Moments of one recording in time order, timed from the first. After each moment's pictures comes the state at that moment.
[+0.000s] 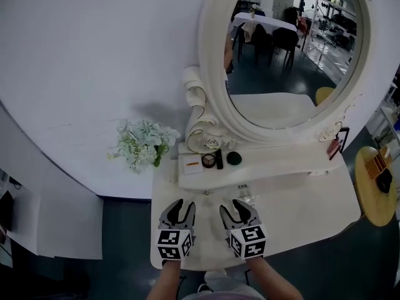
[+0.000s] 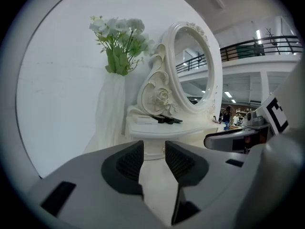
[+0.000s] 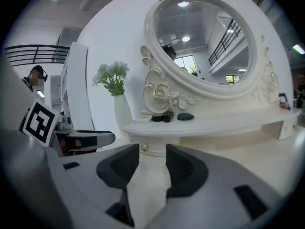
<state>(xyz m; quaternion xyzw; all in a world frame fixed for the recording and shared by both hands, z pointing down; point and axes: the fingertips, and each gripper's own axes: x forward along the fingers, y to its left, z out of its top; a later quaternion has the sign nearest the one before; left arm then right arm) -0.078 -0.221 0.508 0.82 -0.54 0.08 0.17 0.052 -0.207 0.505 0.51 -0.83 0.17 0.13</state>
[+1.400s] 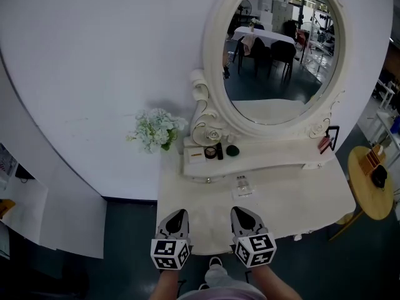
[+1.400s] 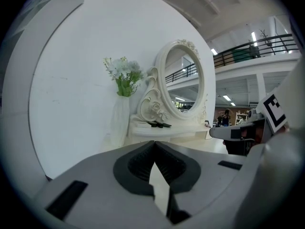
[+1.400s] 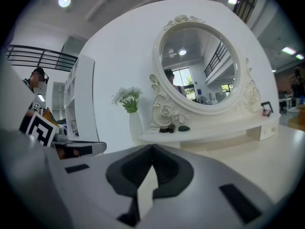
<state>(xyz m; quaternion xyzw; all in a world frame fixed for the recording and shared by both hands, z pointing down) -0.101 -0.118 0.472 0.82 -0.55 0.05 0.14 0.058 -0.110 0.451 0.54 -0.83 0.13 0.07</state>
